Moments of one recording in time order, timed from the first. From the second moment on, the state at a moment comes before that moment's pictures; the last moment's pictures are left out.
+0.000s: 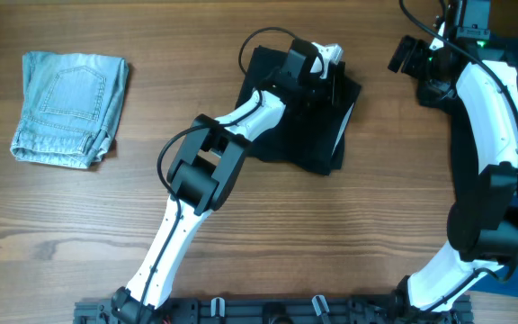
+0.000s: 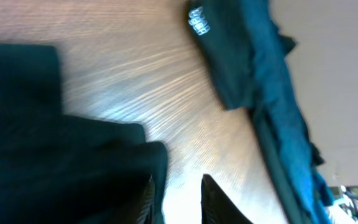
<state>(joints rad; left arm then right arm) -0.59 2.59 1.93 0.10 0.69 -0.61 -0.12 1.90 1.63 -0.80 -0.06 0.31</state>
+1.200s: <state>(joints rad) -0.77 2.25 1.70 -0.88 0.18 -0.64 -0.12 1.90 1.62 -0.80 -0.06 0.31</state>
